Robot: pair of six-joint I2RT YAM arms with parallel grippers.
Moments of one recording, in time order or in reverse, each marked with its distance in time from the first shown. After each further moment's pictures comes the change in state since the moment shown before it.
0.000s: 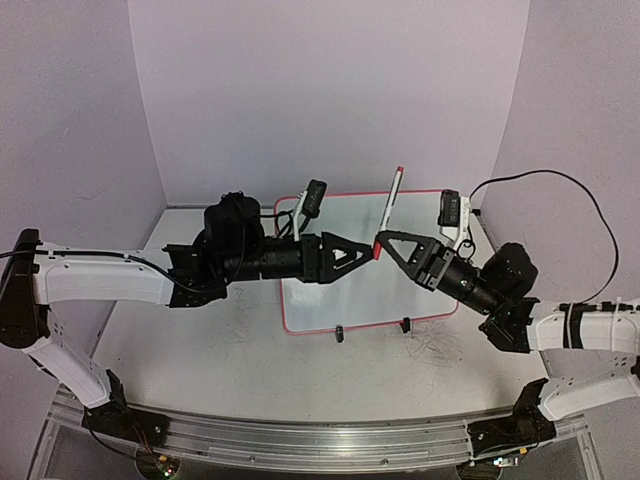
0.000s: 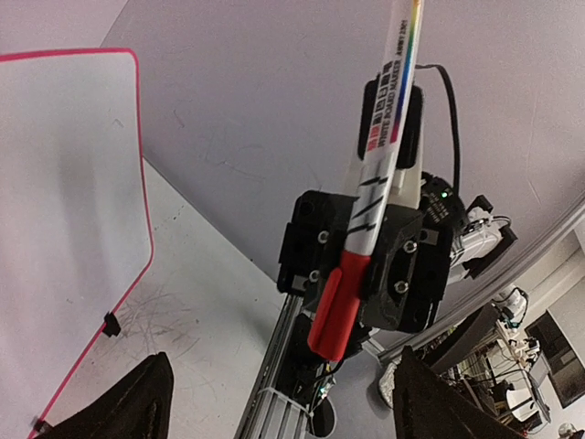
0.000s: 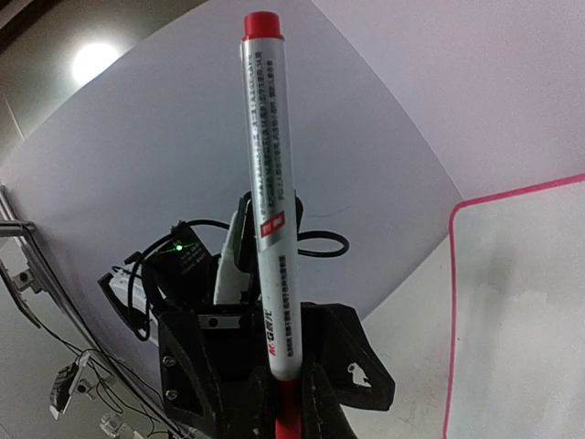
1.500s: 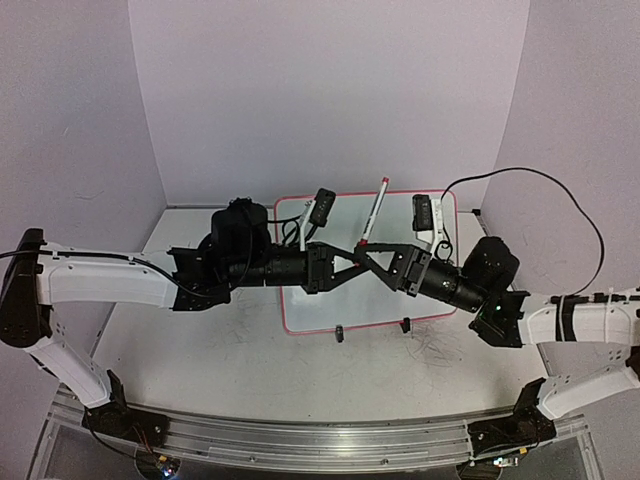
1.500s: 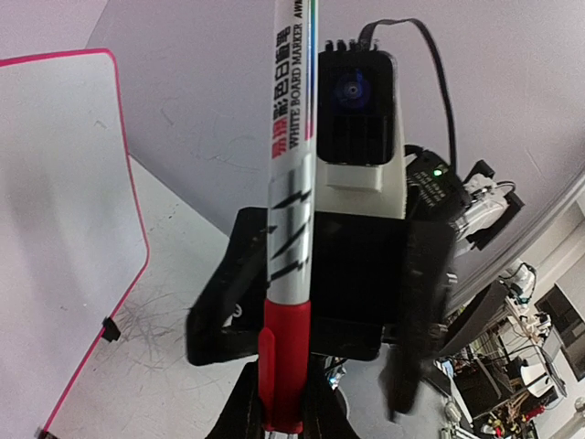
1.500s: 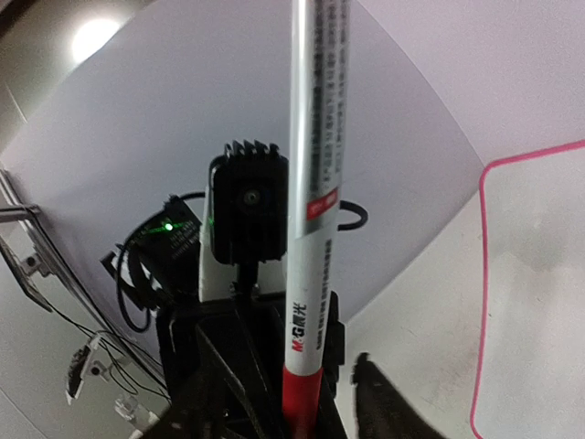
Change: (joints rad) left arm -0.022 0.018 0.002 0.006 0.013 0.073; right arm 0.052 0.089 0.063 -0.047 -0.037 0.005
